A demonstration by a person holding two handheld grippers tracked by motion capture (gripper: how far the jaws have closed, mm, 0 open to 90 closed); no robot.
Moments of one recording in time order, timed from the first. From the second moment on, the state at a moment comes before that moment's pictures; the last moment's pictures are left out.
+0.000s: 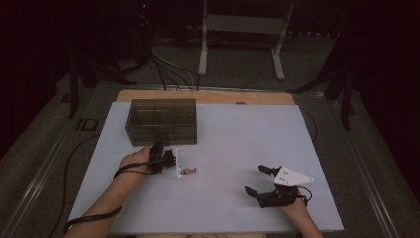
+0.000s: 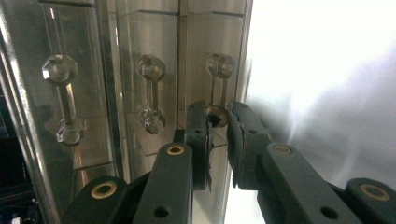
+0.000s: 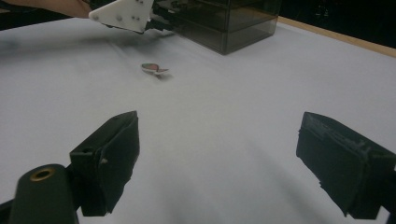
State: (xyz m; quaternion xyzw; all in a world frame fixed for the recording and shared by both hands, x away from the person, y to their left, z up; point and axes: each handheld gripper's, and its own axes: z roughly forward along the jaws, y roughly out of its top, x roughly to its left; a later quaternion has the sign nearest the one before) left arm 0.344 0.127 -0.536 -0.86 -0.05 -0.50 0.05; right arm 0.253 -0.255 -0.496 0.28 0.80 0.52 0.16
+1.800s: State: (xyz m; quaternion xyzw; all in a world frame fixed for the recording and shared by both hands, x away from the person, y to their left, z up) left arm 0.333 0.160 -0.487 -0.92 -0.14 -0.34 -0.12; right arm 0.253 -0.254 -0.497 0.28 0.80 0.51 0.16
